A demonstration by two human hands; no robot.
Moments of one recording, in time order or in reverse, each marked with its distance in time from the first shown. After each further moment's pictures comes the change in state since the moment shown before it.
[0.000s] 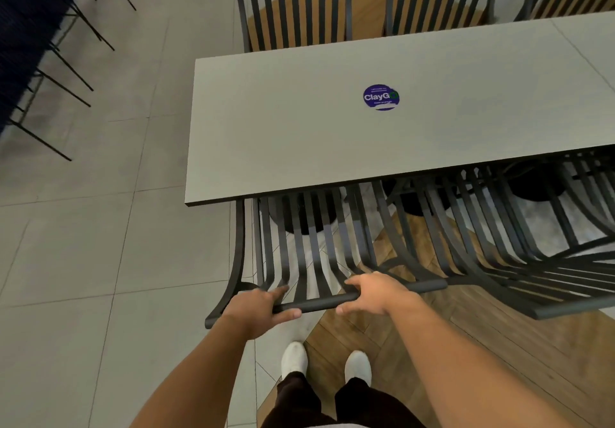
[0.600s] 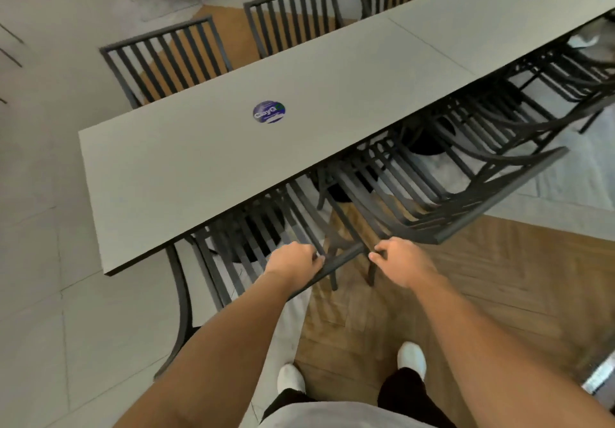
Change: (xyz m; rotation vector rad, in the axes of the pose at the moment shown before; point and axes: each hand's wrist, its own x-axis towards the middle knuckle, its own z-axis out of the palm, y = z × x) left_hand 0.043 0.204 -0.064 0.196 0.211 0.326; right_hand -0.102 0.149 0.012 0.251 0.555 0.306
